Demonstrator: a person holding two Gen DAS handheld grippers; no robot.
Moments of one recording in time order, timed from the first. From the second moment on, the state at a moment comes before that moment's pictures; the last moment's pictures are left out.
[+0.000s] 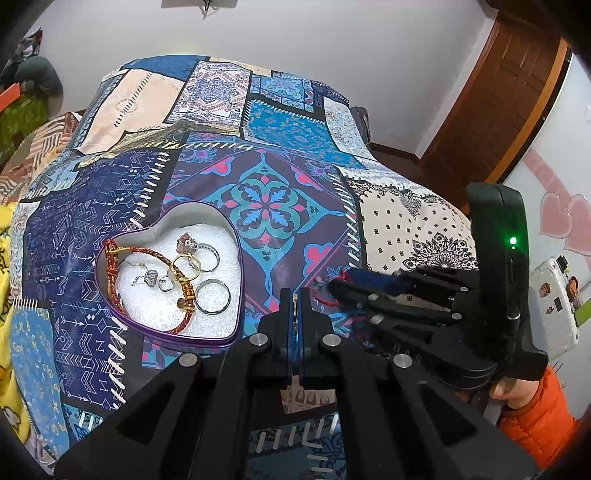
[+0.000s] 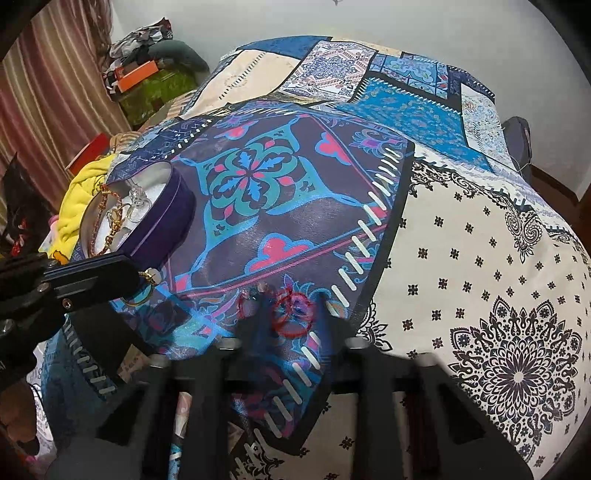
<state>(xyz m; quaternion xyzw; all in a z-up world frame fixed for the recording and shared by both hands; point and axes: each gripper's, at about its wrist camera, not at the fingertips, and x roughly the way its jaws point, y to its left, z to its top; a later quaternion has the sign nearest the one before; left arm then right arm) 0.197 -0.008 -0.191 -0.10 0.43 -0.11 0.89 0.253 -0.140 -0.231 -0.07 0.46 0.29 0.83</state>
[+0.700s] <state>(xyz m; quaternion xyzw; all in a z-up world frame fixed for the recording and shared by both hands) 0.170 0.033 -0.142 -0.12 0.38 -0.07 0.92 0.225 -0.133 -0.159 -0.04 0.38 0.32 0.87</state>
